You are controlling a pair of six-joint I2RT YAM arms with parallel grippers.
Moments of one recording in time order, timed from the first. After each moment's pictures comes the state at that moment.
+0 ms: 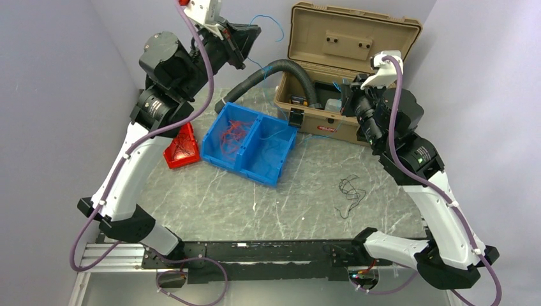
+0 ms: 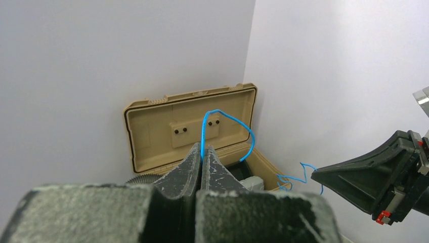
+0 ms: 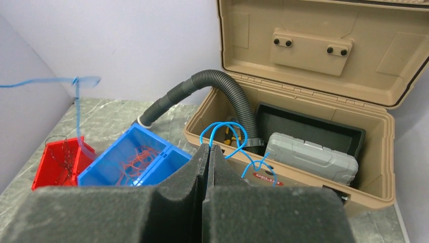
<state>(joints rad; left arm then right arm) -0.65 1.53 2.14 -0.27 0.09 -0.13 0.62 1.08 1.61 -0.53 0.43 0.11</state>
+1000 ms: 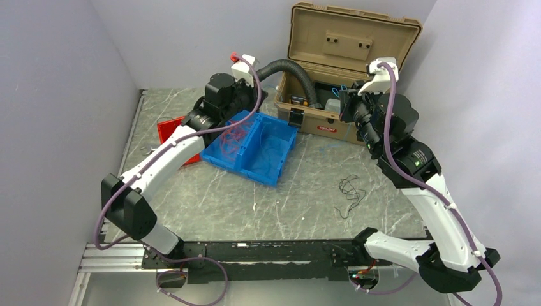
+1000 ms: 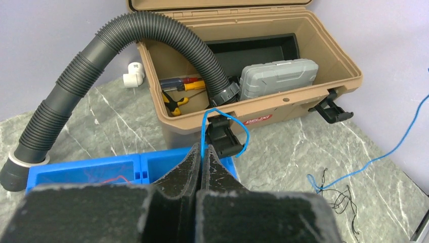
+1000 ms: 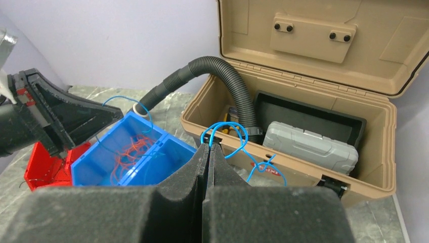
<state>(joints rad) -0.59 1.52 1.46 -0.07 0.08 -0.21 0.61 1.05 1.54 -0.52 0.42 0.12</state>
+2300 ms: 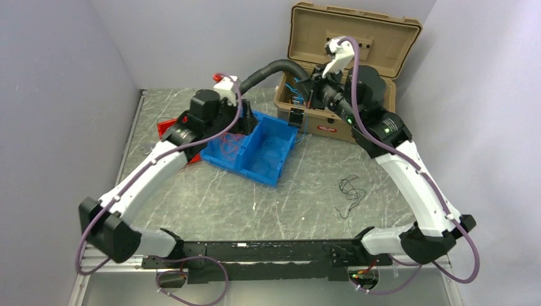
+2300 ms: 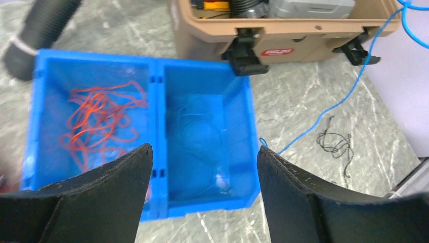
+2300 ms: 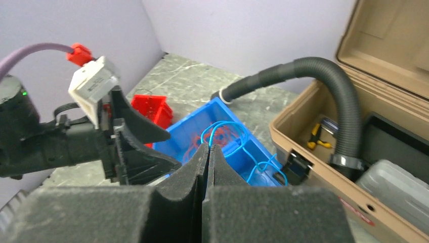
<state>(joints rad) -0.56 1.39 1.33 -0.32 0.09 -0.30 0.60 1.28 1.69 -0.50 0.02 0.18</state>
